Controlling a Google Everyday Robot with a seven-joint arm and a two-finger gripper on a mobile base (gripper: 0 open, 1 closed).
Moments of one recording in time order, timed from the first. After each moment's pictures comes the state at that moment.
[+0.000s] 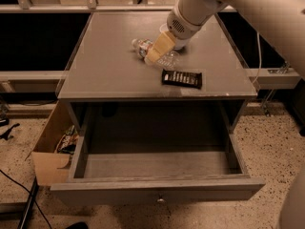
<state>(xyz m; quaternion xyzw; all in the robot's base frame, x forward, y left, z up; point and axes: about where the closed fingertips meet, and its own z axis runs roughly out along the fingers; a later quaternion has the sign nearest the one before) 0.688 -0.048 0.919 -0.44 0.84 0.06 0.30</state>
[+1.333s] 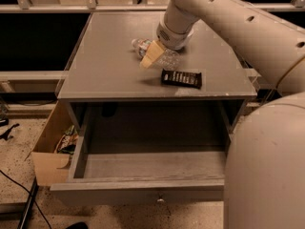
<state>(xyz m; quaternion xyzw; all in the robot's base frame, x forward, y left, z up) 0.734 -0.035 0.861 -0.41 0.88 0.03 0.25</state>
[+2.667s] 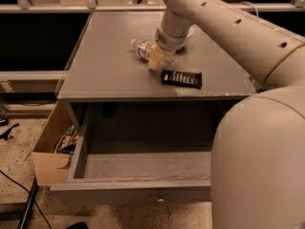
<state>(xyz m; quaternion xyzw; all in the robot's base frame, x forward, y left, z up) 0.741 -0.036 0.839 -0.40 0.89 0.02 0.22</state>
